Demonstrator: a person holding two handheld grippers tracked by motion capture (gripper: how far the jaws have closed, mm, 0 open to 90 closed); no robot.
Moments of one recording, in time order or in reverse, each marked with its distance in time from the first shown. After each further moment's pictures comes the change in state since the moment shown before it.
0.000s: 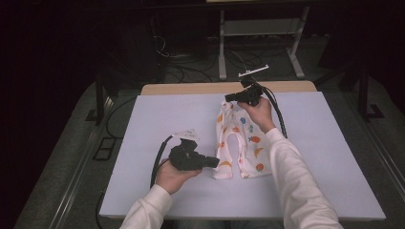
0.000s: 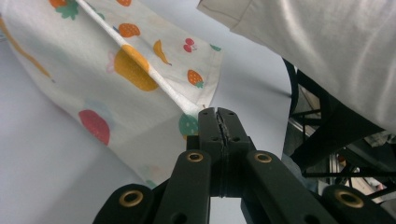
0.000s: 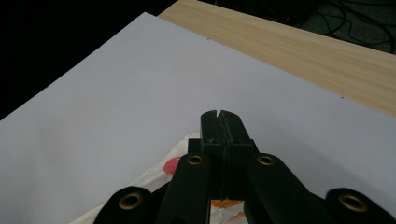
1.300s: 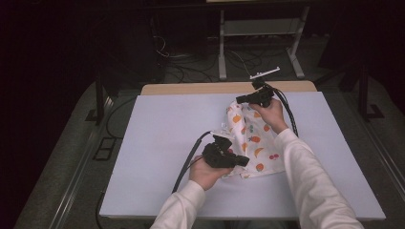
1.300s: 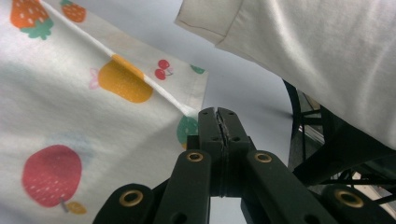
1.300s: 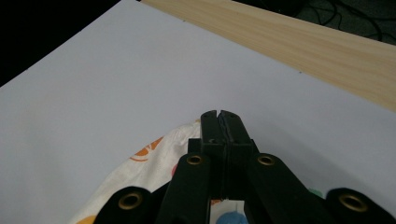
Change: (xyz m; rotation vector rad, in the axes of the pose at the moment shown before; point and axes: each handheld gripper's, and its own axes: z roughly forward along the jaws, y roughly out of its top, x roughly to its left) left arm -0.022 0.035 0.078 0.030 -0.023 0.028; right arm -0.036 -0.019 -0.016 0.022 -0.017 -0.010
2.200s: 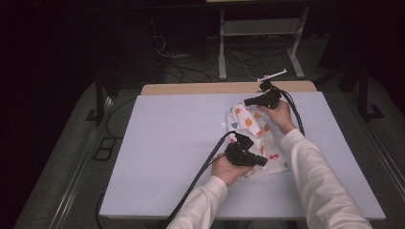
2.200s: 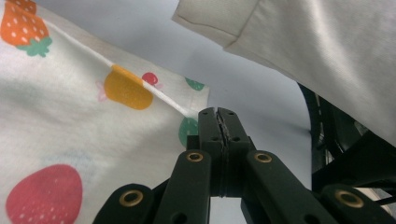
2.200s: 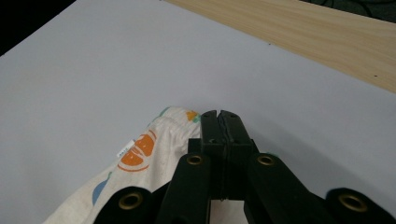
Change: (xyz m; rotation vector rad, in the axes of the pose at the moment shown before) left arm 0.009 0.016 0.065 0.037 -0.033 -0.012; right arm -0.027 -0.015 -0.006 0.038 -0.020 0.010
